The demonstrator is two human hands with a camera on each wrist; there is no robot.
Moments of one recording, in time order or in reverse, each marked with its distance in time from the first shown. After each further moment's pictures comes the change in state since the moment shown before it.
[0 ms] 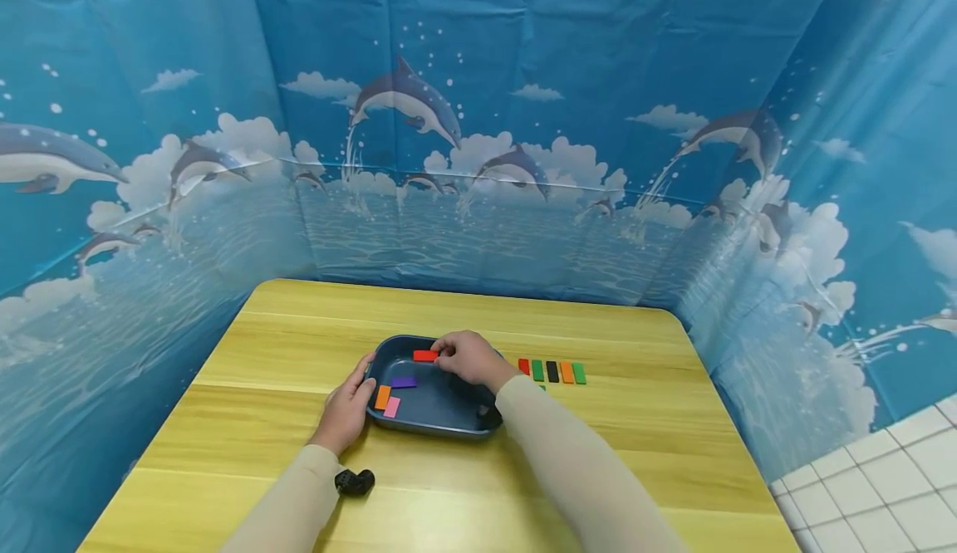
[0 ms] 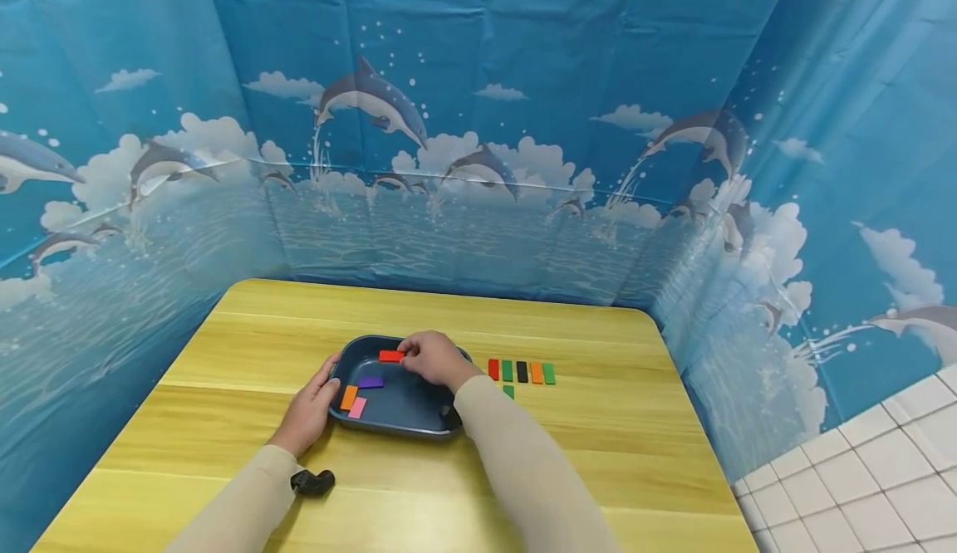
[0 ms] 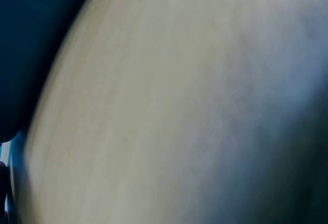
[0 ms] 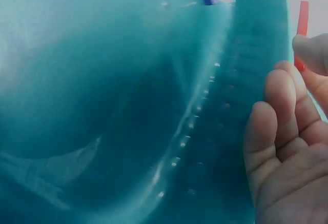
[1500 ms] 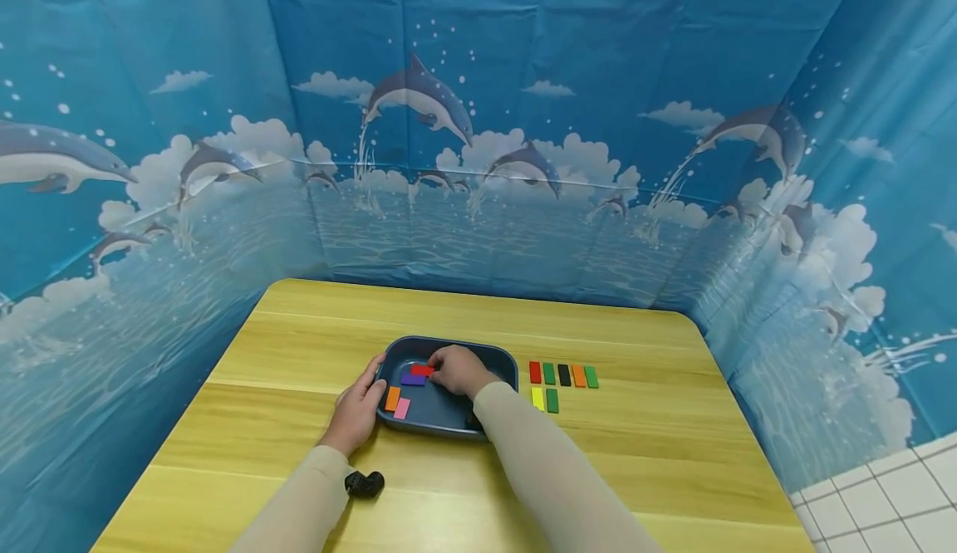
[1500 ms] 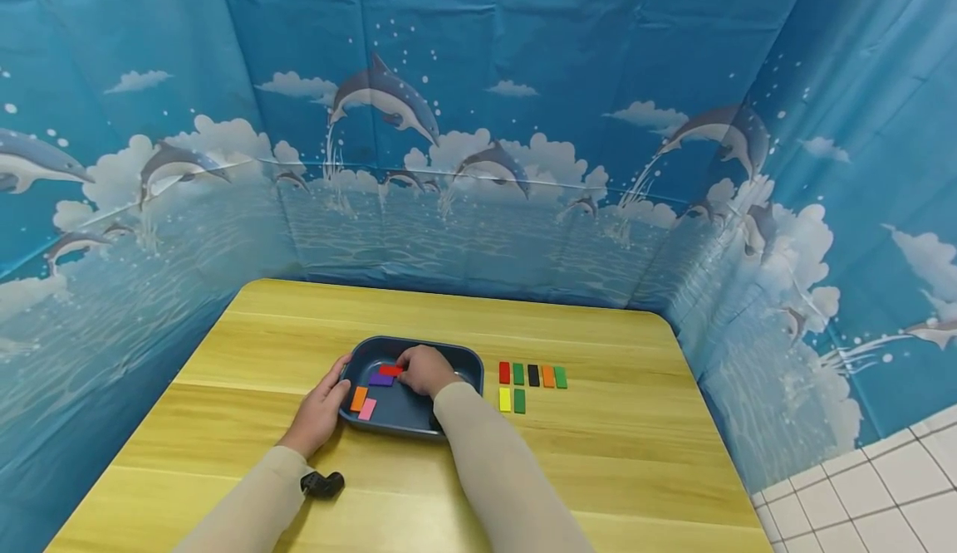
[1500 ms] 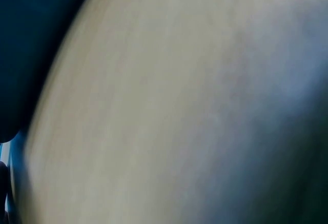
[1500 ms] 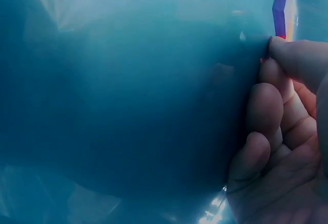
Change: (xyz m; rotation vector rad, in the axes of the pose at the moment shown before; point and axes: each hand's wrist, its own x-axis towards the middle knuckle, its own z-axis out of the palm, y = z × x) left_hand -0.002 -0.007 0.005 -0.042 0.001 -0.017; right_hand 0.025 -0.002 0.053 -0.174 -0.009 0.106
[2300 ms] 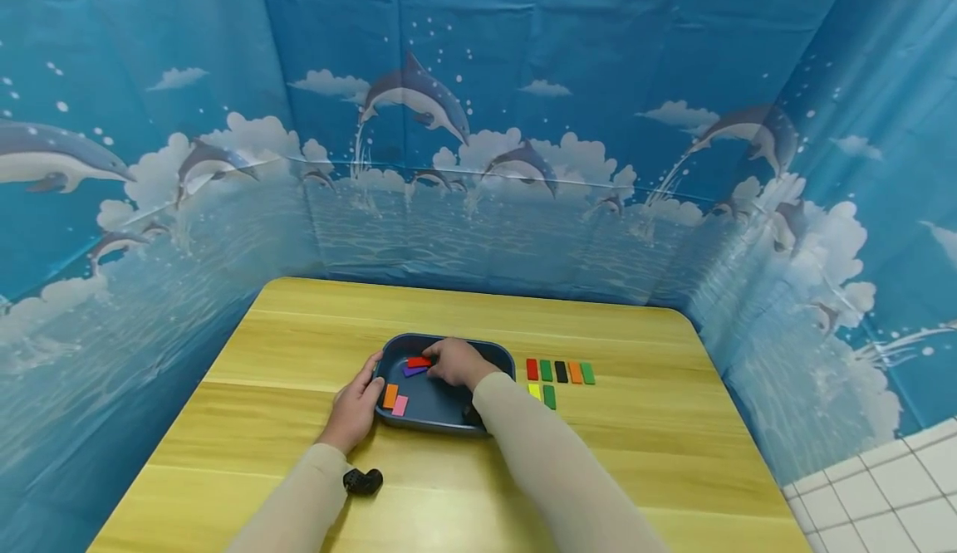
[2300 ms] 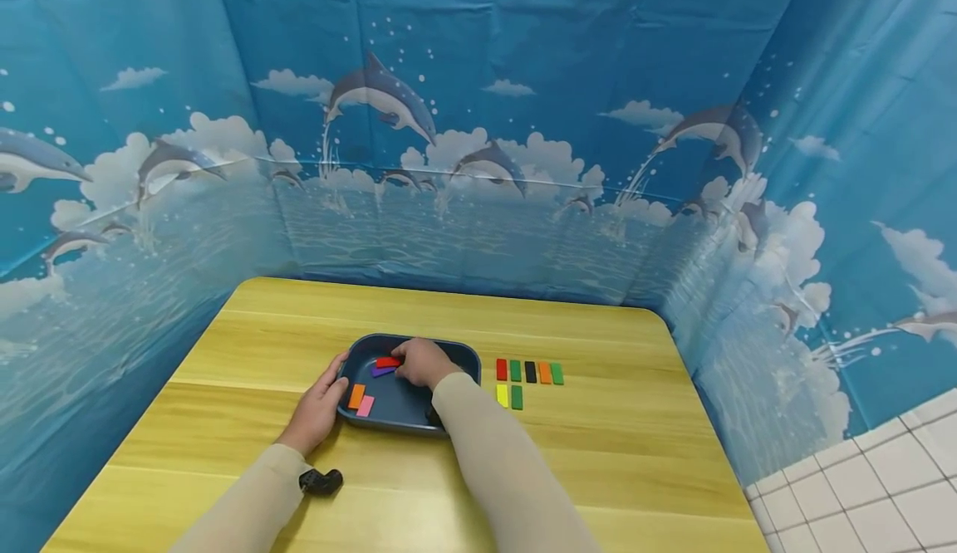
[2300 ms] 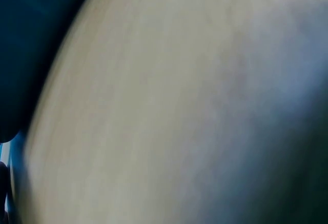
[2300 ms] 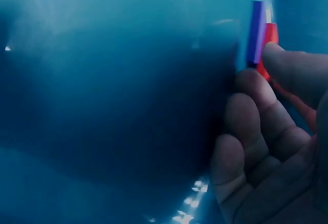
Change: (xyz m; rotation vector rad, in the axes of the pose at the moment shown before) left_hand 0.002 0.001 -0.005 0.015 -0.010 0.017; right_hand 0.001 -0.012 -0.018 -0.042 -0.058 -0.025
